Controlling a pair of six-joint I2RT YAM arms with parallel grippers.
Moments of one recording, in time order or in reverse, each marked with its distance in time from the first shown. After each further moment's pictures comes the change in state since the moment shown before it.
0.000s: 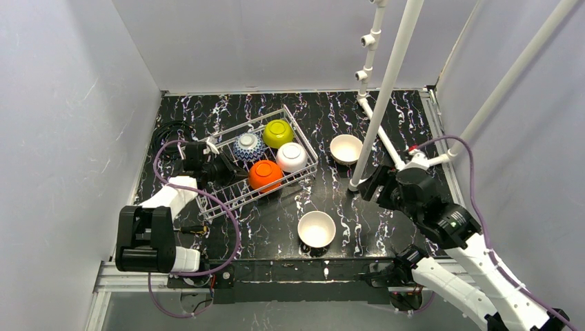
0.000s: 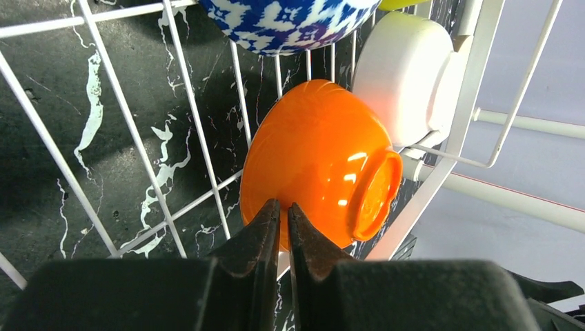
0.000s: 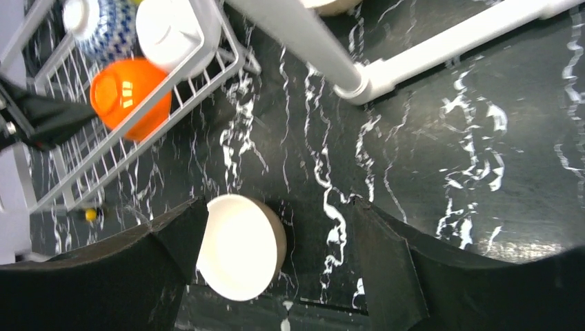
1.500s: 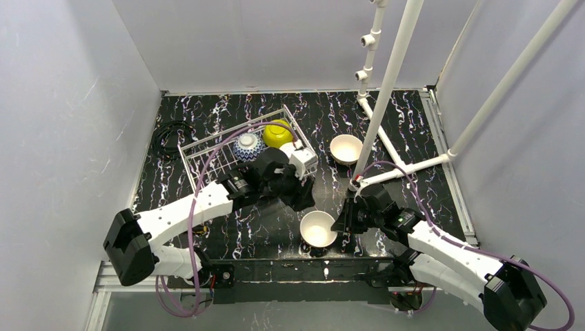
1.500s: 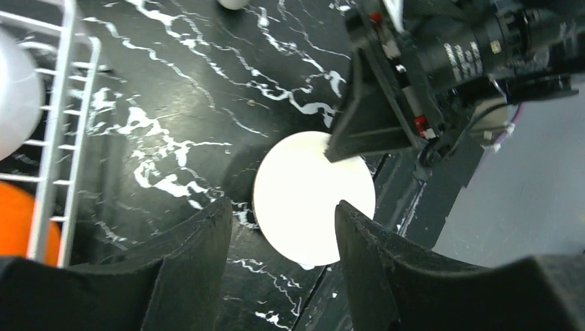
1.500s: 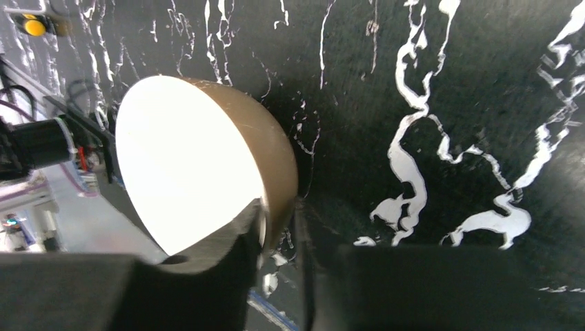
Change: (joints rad) left arm -0.832 -0.086 0.324 -0.239 -0.277 0.552; right arm 0.042 0.247 -0.500 0.548 -0.567 -0.032
